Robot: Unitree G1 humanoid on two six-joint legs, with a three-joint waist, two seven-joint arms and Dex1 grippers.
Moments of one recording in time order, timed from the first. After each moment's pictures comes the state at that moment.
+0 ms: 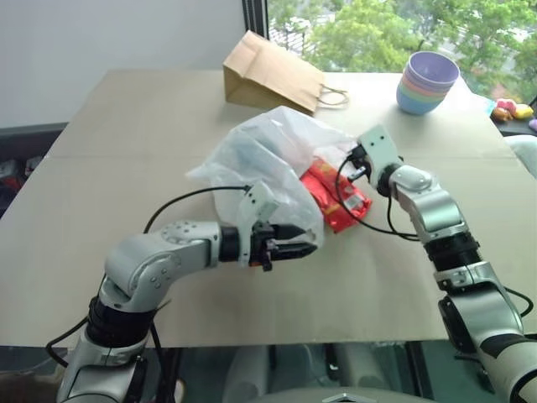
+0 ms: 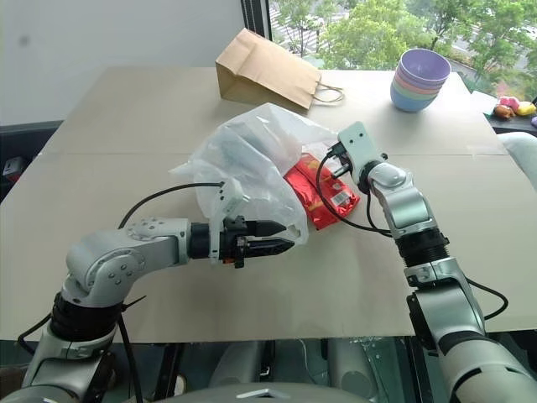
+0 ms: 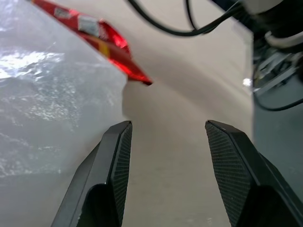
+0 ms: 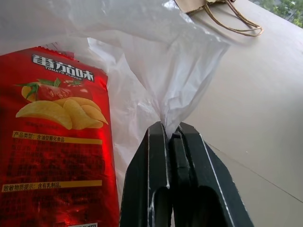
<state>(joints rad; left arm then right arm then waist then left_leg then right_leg) -0.41 0.62 -0.11 -0.45 -0.79 1.13 -0.60 -0.77 -0.34 0.16 0.30 0.05 0.52 0.38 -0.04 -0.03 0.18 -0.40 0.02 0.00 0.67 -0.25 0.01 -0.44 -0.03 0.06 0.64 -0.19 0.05</state>
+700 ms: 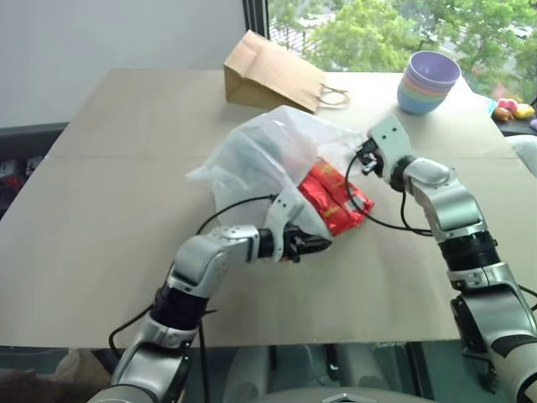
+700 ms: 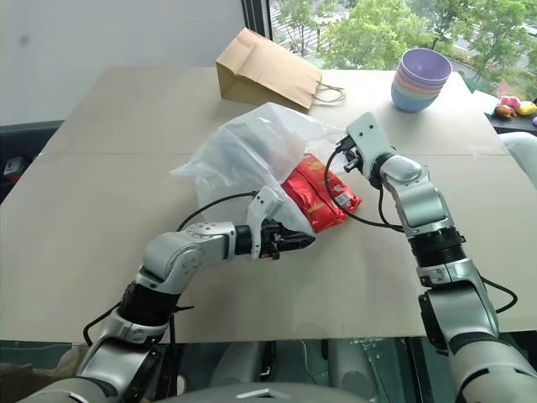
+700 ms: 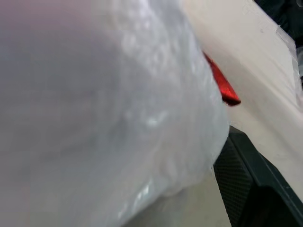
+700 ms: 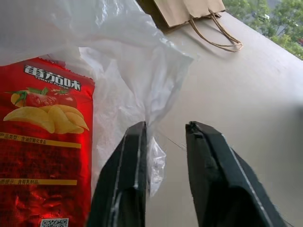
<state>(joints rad) -0.47 0.31 -0.24 -0.13 -0.57 0.97 -0.60 -0.75 -0.42 0.15 0.17 0.02 0.57 0.45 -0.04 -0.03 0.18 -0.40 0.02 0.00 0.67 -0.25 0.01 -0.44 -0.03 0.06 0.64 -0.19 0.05</state>
